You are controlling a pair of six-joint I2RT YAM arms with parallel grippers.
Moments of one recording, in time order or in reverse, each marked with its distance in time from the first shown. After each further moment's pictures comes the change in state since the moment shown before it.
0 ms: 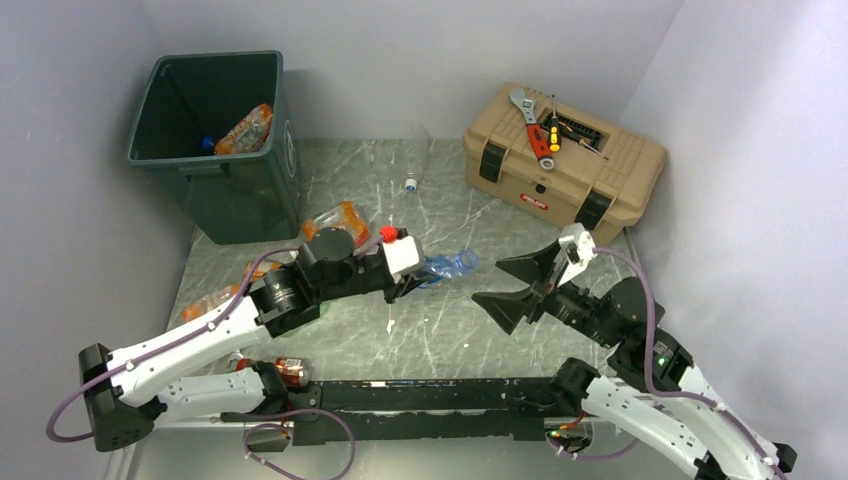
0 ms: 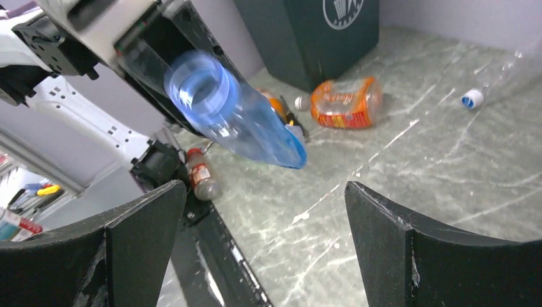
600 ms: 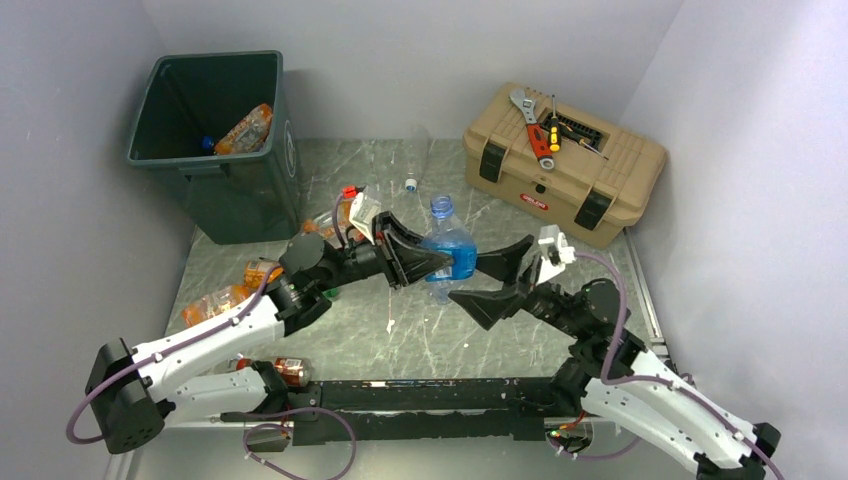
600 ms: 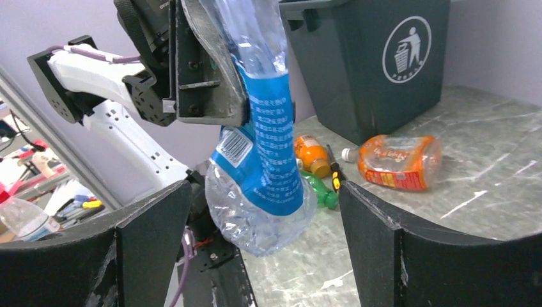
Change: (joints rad) left arm 0.108 0.020 -0.185 0.726 0.190 -0.921; right arm 0.000 -0.003 -0.315 0.599 -0.131 0.055
